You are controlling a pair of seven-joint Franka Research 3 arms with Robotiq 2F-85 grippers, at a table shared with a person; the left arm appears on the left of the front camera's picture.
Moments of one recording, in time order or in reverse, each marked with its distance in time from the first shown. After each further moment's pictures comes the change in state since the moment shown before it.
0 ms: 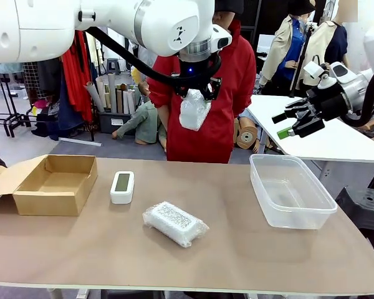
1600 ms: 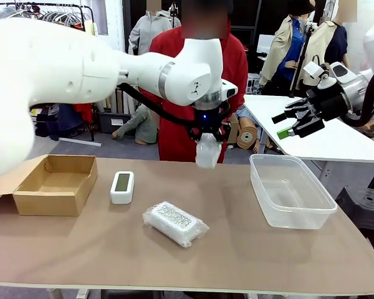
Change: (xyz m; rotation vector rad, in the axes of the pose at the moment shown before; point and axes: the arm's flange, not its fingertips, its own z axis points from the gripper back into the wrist) left arm -0.020 -0.034 -0.130 -0.094 0.167 0.075; right arm 0.000 0.000 0.000 0.000 0.000 0.000
